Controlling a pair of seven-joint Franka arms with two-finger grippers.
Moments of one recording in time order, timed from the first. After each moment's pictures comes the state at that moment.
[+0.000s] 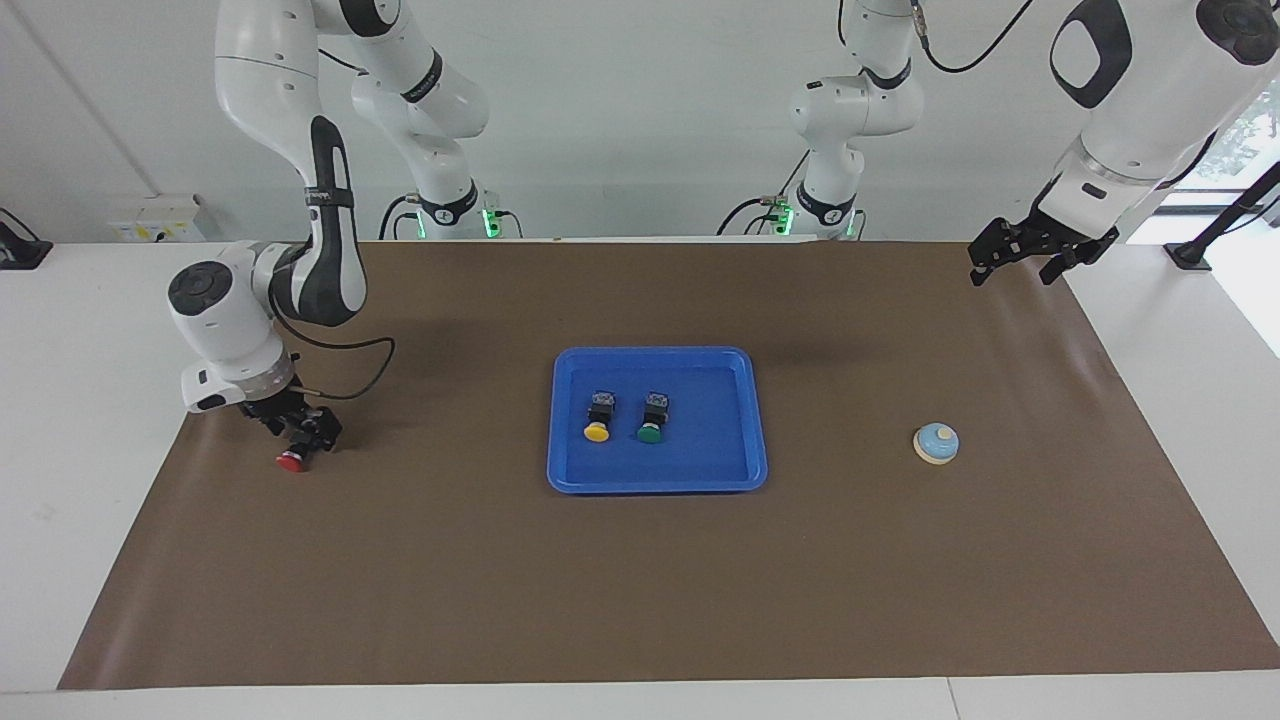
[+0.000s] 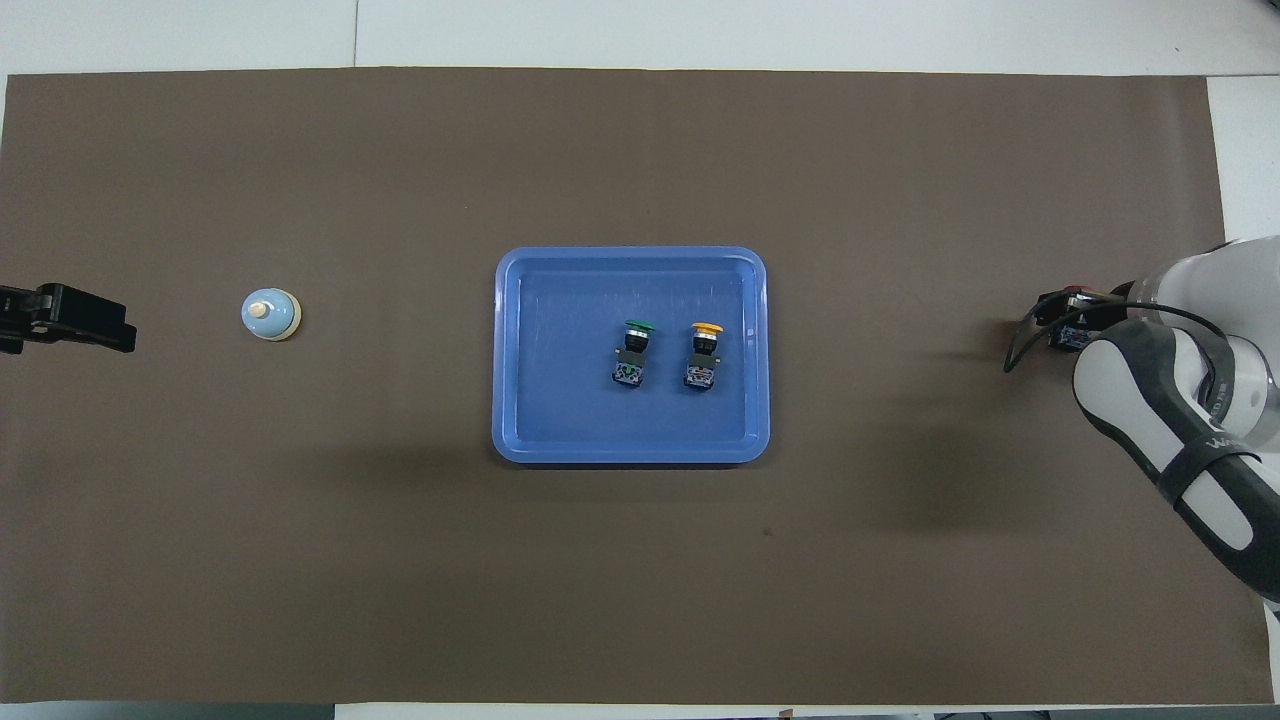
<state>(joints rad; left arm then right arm) 0.00 -0.02 0.00 -1.65 0.00 1.55 0.07 -0.23 0.30 0.00 -2.10 -0.08 2.45 0.14</state>
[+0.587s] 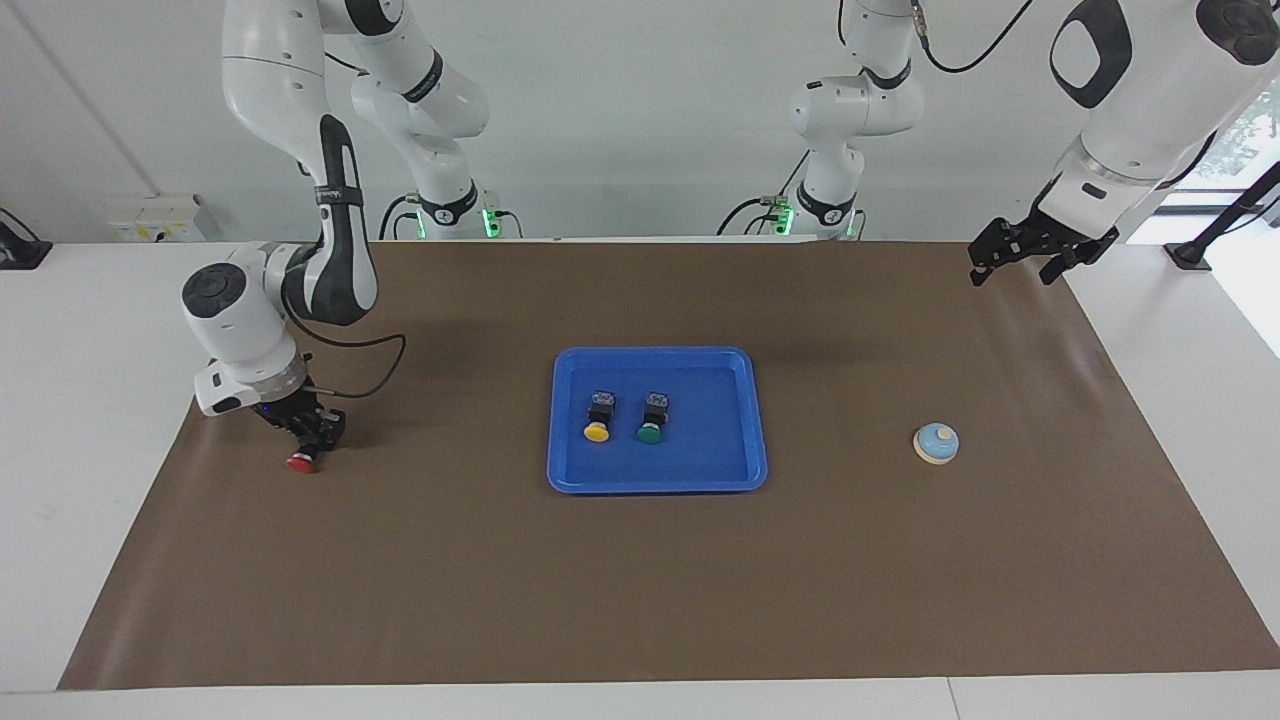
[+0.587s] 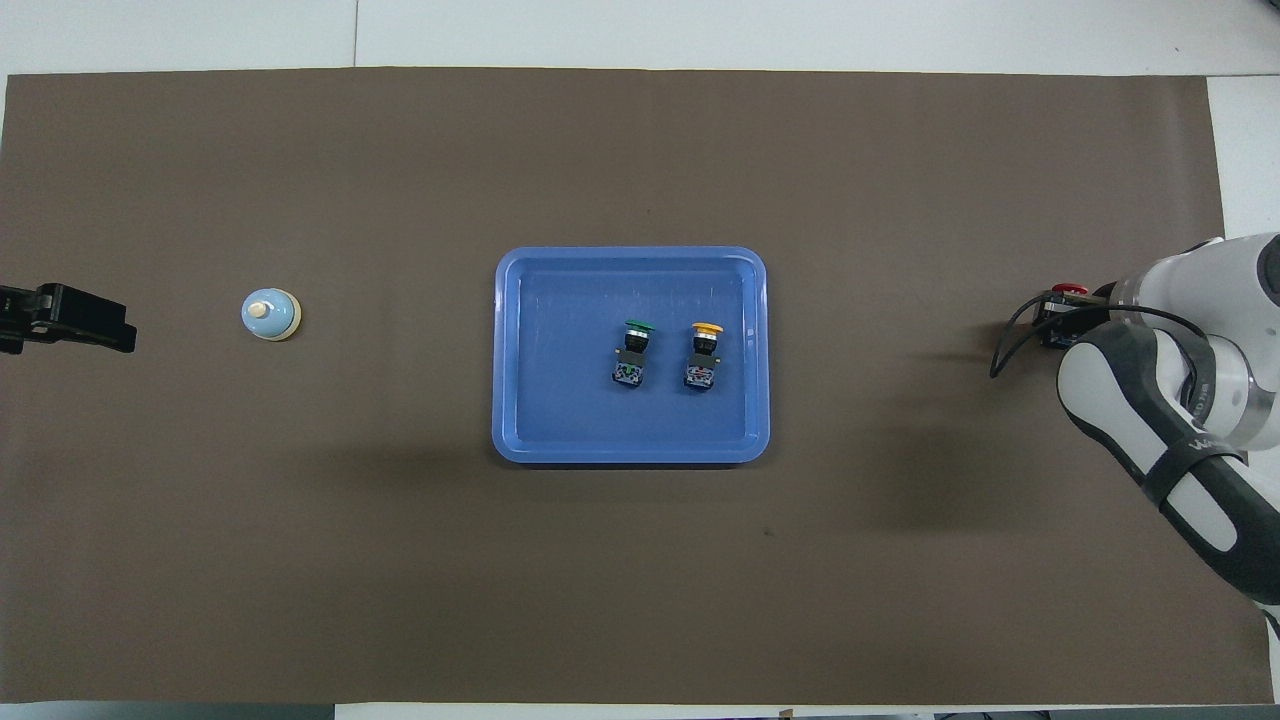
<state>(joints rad) 0.00 -0.02 0.00 -1.65 0.00 1.55 0.07 -0.15 0.27 0.02 -2.04 -0.08 2.35 0.14</state>
